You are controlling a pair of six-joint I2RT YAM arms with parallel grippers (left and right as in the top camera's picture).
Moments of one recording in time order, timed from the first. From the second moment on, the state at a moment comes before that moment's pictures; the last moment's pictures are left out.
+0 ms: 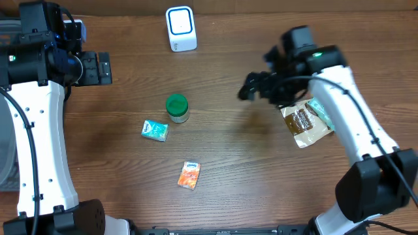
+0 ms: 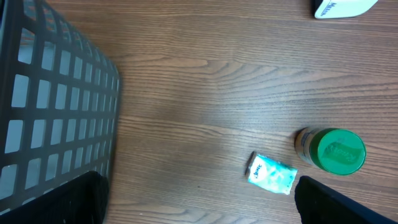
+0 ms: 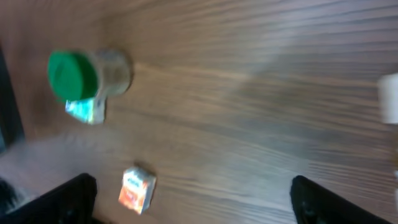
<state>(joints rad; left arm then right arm) 0.14 1.65 1.92 -1.35 -0.05 0.03 0.27 1.78 1.58 -1.14 -0.42 0.26</state>
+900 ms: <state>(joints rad) 0.14 1.65 1.92 -1.35 -0.05 0.03 0.93 2.01 1.58 -1.05 -0.34 0.54</state>
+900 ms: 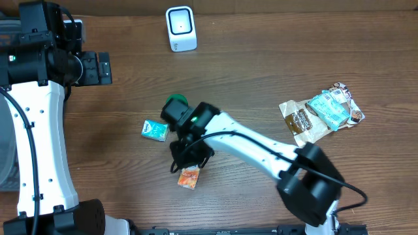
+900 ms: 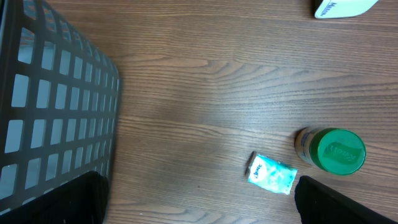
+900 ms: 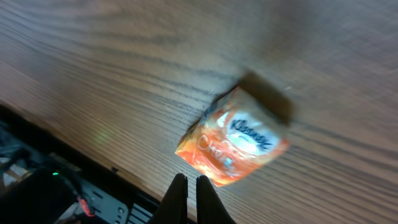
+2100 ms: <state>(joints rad) 0.14 1.65 1.92 -1.35 -0.05 0.03 0.72 2.08 1.47 -0.93 -0.28 0.12</state>
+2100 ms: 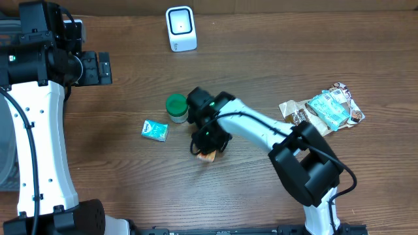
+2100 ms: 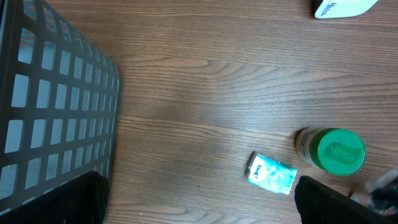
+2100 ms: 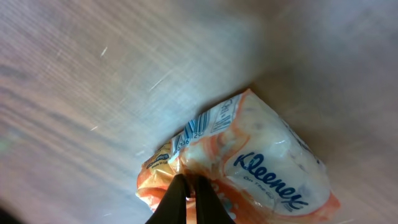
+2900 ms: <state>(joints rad) 0.14 1.65 1.92 -1.35 -0.05 0.03 0.52 2.07 1.64 -0.86 -0.31 0.14</state>
